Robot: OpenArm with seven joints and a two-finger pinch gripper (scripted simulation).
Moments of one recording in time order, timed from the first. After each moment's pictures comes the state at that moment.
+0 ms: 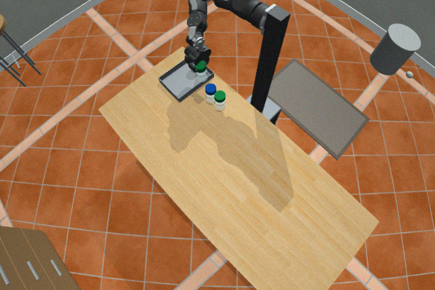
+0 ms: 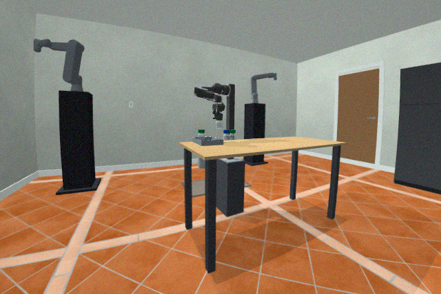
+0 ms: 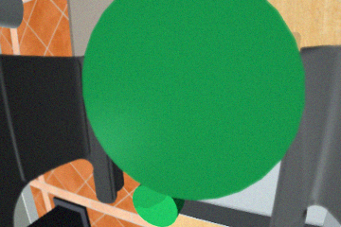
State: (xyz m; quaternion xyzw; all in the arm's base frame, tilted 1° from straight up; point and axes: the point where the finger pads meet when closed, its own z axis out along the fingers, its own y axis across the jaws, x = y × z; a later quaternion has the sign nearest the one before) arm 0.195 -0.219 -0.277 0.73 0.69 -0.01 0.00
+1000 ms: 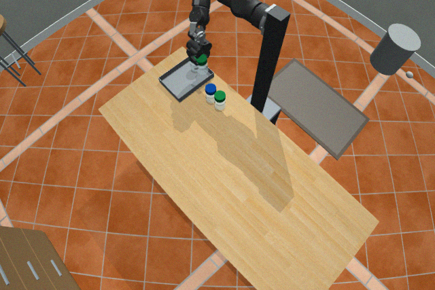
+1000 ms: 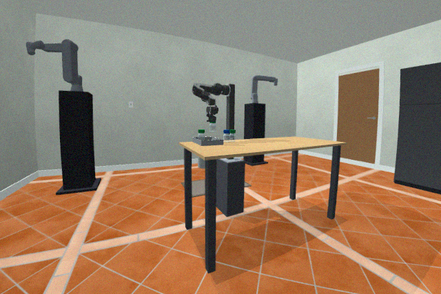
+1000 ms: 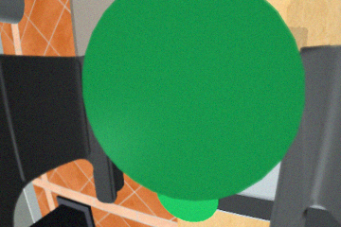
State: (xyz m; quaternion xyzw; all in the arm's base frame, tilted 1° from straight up) arm 0.152 -0.259 -0.300 0.73 0.68 -0.01 0.00
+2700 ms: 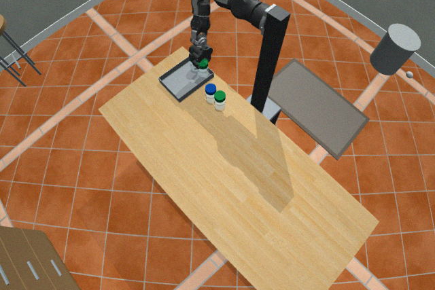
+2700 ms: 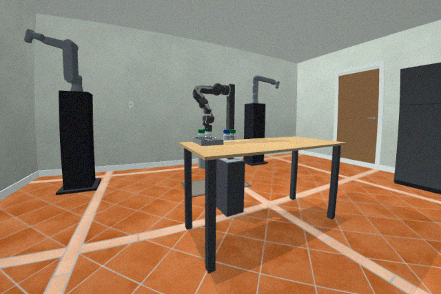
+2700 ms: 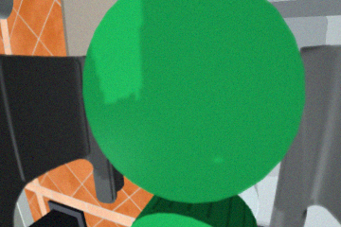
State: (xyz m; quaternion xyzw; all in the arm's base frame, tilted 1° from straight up) arm 0.126 -0.284 -0.376 0.73 0.68 -0.01 0.01
